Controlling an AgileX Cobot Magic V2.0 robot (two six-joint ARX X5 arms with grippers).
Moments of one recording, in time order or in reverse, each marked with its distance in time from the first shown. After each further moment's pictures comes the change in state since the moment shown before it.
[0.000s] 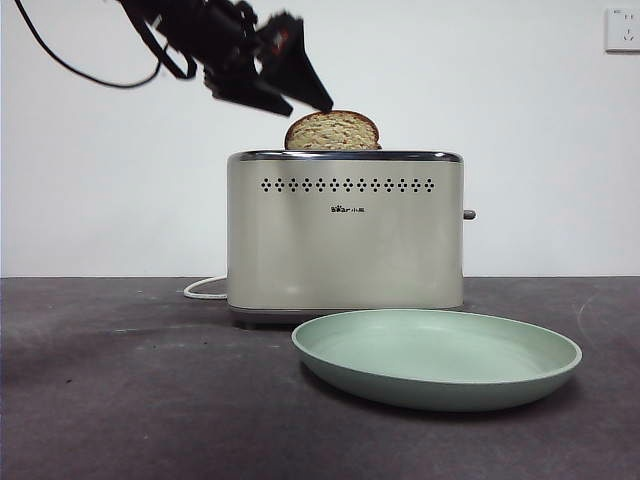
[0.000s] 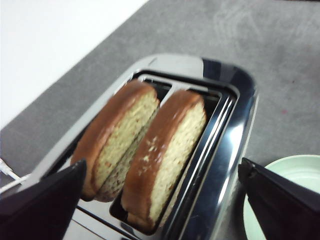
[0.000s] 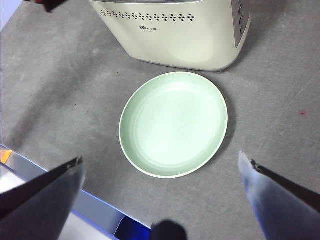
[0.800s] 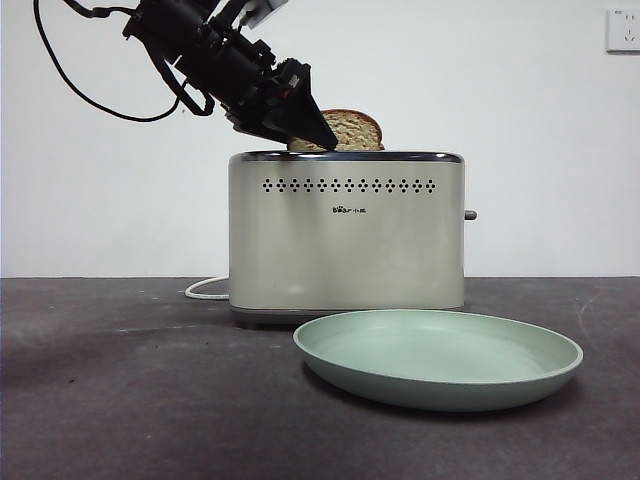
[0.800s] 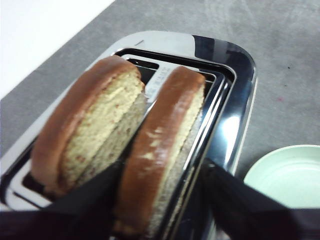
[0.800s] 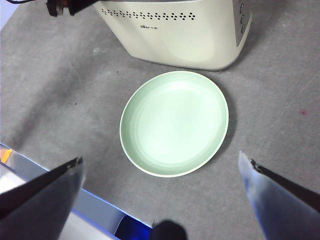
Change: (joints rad) left arm -0.021 0.066 0.005 0.017 0.003 0.009; right arm 0.000 0.000 0.000 -0.004 0.001 0.000
